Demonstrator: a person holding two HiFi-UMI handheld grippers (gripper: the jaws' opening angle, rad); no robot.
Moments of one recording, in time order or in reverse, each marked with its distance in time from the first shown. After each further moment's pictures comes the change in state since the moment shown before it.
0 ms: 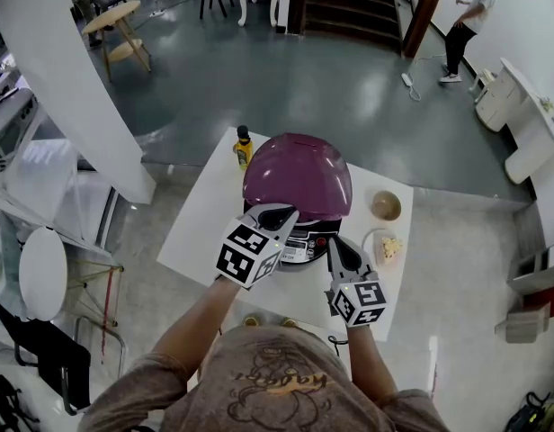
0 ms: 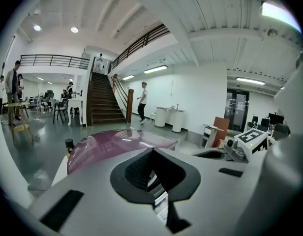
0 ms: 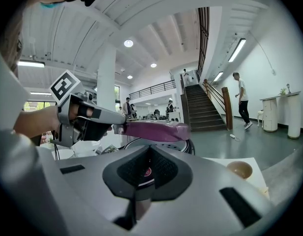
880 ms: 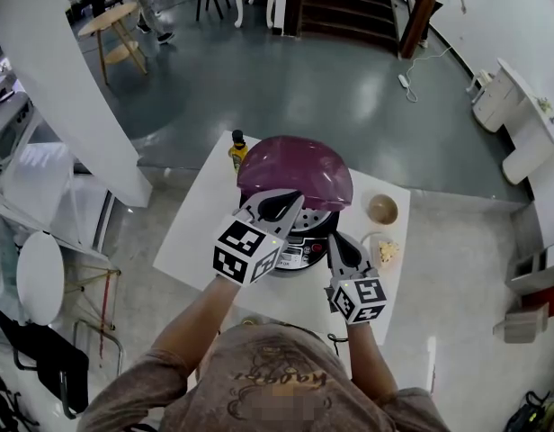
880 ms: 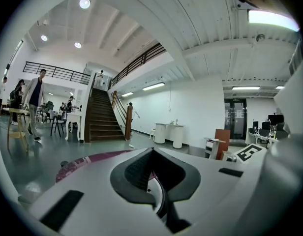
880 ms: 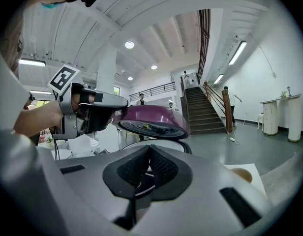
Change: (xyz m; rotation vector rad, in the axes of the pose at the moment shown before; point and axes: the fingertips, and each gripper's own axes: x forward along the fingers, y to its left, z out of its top) left arm 0.002 0.000 0.063 0.026 -0.217 -0.005; right arm 0.012 -0.015 0.015 -0.015 -0.022 -0.004
